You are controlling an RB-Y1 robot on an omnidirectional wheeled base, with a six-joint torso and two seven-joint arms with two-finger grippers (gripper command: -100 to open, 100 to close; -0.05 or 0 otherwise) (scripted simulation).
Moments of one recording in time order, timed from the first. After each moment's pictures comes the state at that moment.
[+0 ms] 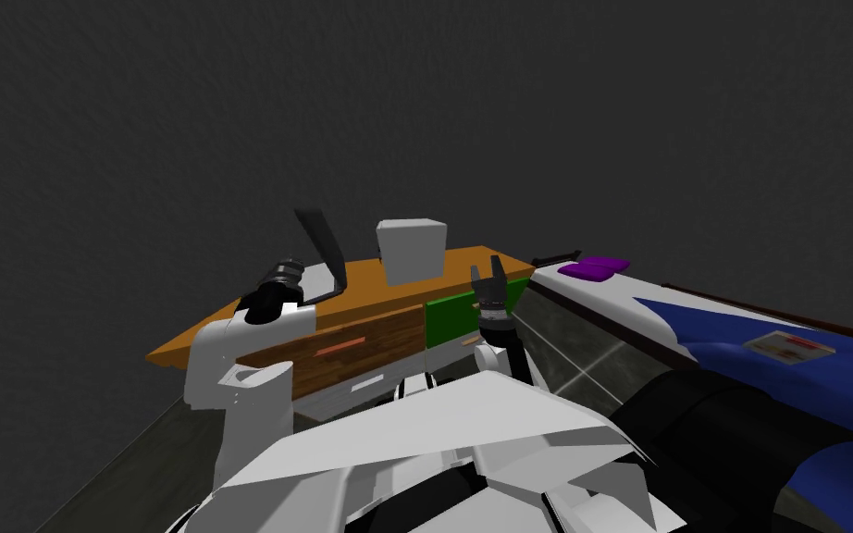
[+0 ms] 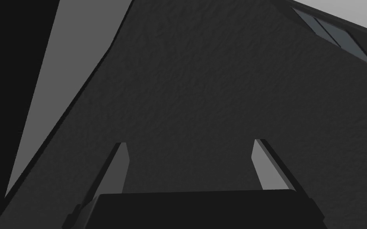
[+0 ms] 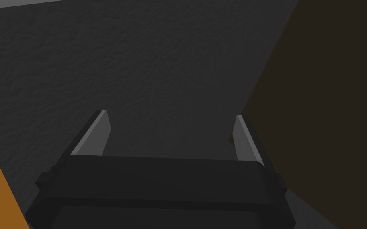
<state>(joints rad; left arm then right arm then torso) -0.23 0.15 0.15 -2.29 -0.53 0.97 -0.47 0.46 0.02 0.04 -2.30 0.00 -0.51 -0.05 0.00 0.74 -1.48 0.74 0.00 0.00</state>
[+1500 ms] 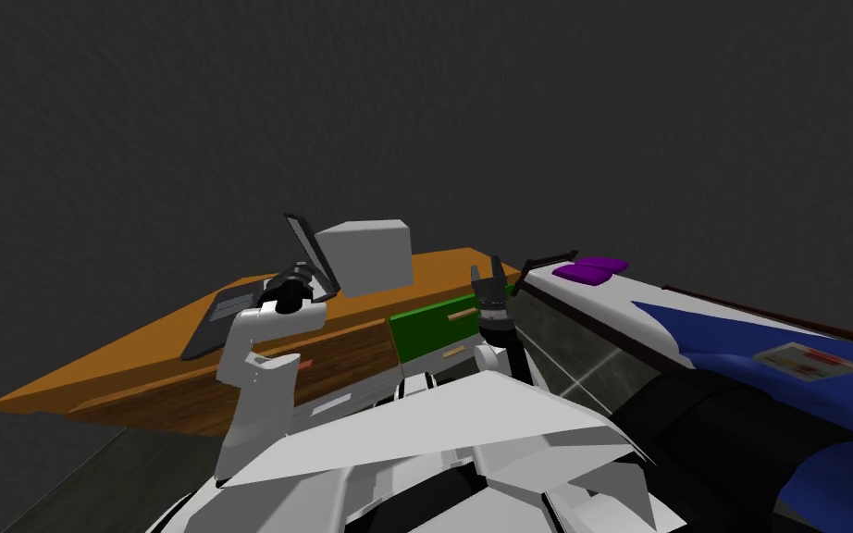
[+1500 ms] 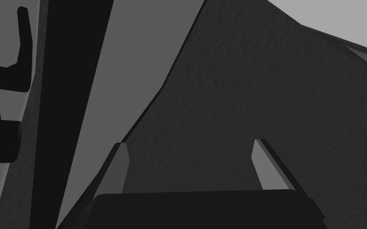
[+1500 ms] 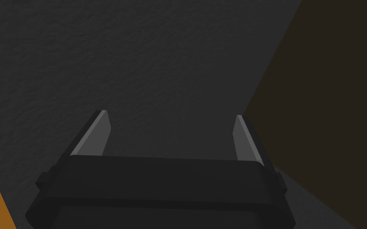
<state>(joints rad) -0.27 0.21 0.12 -2.14 -0.57 0.93 -0.55 0.46 0.02 0.04 -2.30 0.00 -0.51 -0.05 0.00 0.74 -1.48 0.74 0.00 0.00</state>
